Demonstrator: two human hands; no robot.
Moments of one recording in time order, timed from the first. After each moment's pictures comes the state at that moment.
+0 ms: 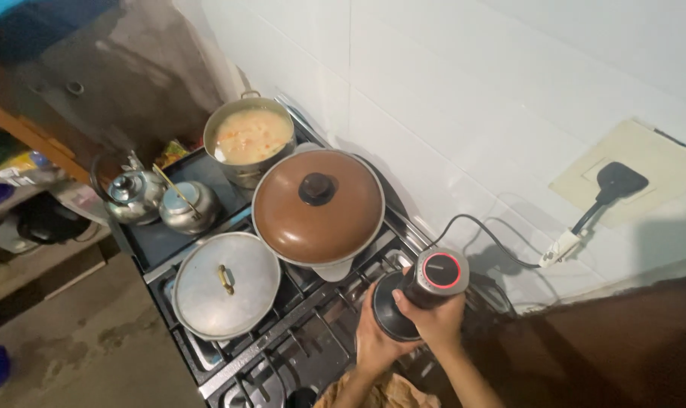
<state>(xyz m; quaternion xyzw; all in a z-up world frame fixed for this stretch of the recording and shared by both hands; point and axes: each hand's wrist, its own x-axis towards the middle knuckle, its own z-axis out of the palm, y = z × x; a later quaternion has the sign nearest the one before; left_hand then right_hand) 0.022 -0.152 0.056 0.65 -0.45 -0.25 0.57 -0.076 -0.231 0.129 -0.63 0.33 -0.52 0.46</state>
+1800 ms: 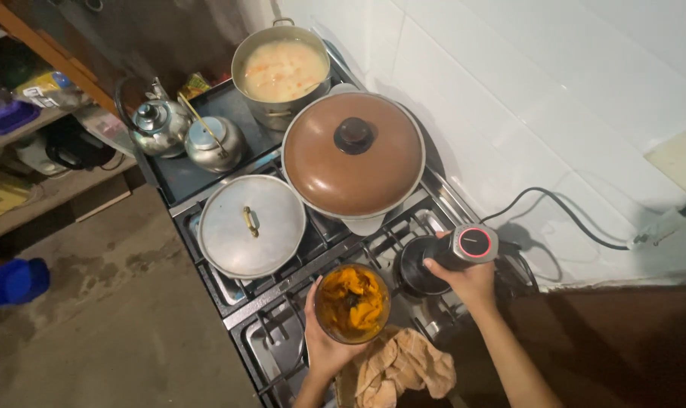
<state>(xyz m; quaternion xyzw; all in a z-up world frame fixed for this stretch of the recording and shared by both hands) 0.081 -0.033 0.056 0.67 -0.34 -0.22 0.62 -0.096 -0.257 0.080 -0.71 0.39 -0.39 0.44</state>
